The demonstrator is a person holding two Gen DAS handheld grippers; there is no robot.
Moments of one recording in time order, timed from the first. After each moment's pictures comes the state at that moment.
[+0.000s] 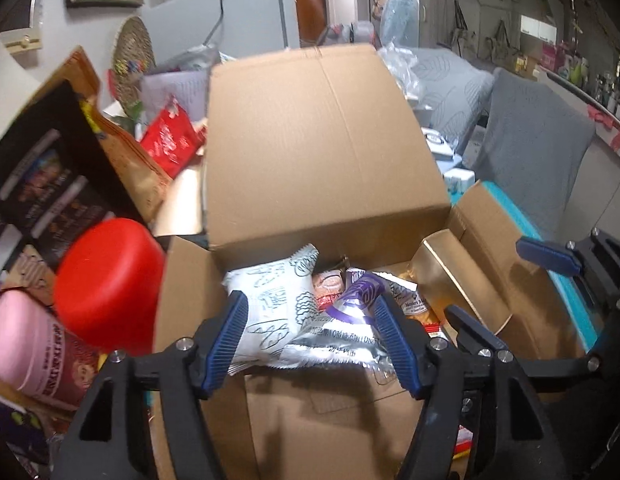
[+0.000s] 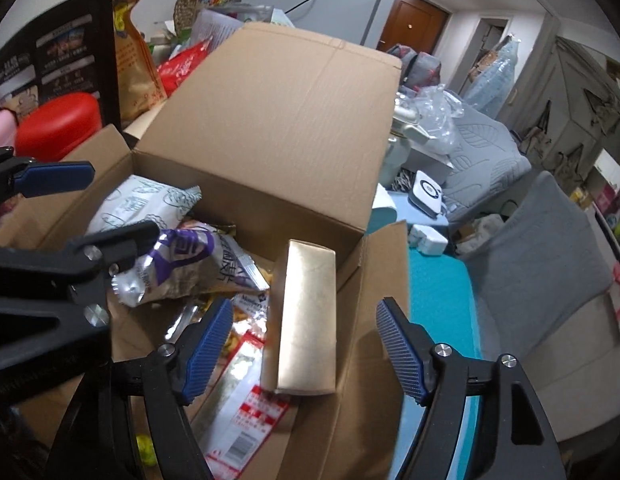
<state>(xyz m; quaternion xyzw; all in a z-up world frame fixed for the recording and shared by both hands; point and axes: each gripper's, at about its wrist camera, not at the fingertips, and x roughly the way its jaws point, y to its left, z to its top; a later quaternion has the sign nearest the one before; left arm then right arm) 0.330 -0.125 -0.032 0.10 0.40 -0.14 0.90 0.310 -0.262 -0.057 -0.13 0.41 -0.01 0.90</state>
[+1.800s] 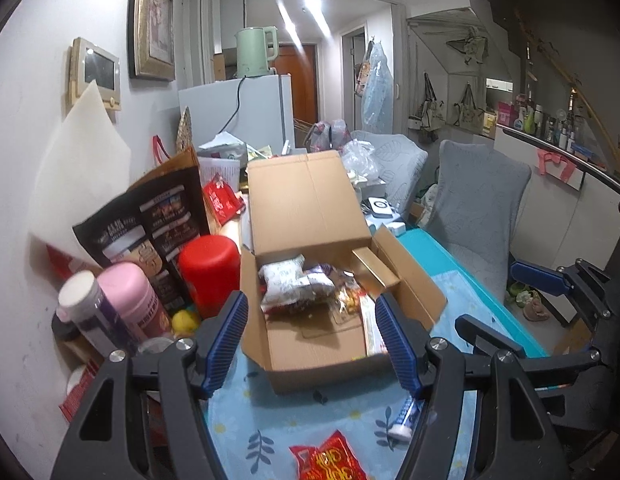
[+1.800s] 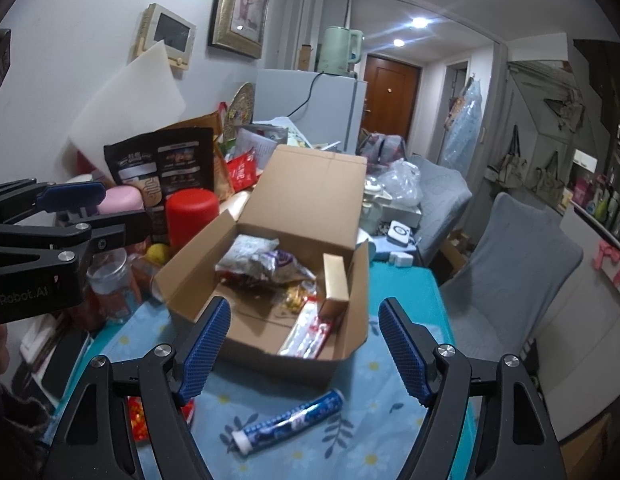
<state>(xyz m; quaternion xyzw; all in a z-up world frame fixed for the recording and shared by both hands) 0.115 -0.052 0.077 0.07 0.27 -0.17 0.94 0.081 -0.231 0.044 -0.06 0.27 0.01 0.96</state>
